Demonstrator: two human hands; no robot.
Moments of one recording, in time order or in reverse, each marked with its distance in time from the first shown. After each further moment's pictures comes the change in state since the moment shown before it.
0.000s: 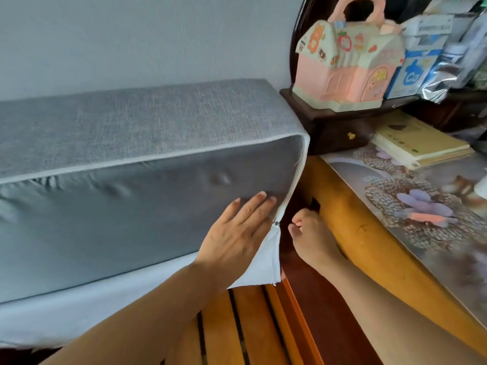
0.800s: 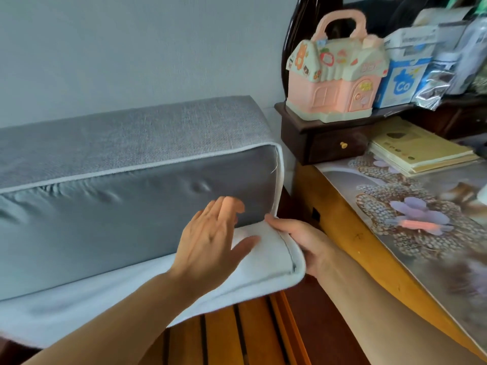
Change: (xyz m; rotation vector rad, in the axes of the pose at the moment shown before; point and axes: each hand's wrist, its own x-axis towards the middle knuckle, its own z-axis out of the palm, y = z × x) left_hand 0.008 0.015 -0.055 -0.396 0.164 -0.424; right_hand -0.016 -0.034 -0.066 1.278 -0.786 0.428
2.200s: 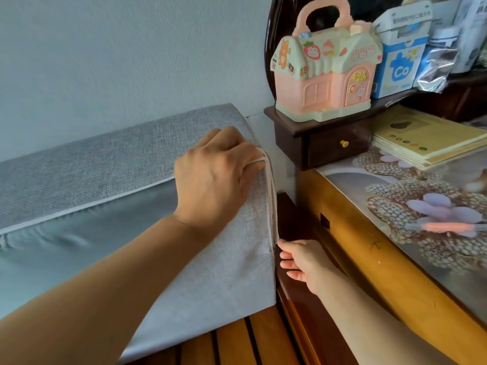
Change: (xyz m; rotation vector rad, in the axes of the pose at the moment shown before) left_hand 0.117 0.003 -0.007 0.124 0.339 0.256; right_hand 0.070 0.028 -0.040 -0.183 0.606 -0.051
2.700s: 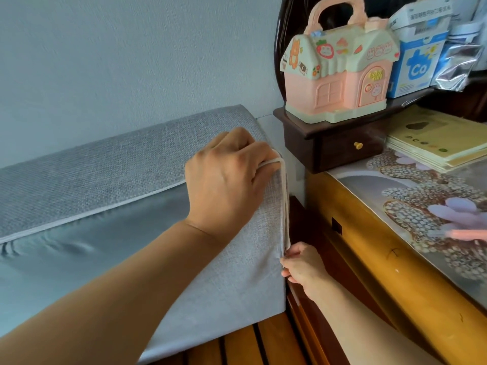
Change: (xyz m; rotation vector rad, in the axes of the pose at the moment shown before) left_hand 0.002 -0.001 0.004 -0.004 0.062 -0.032; right_hand 0.038 0.019 0.026 -0.226 0.047 -0.116
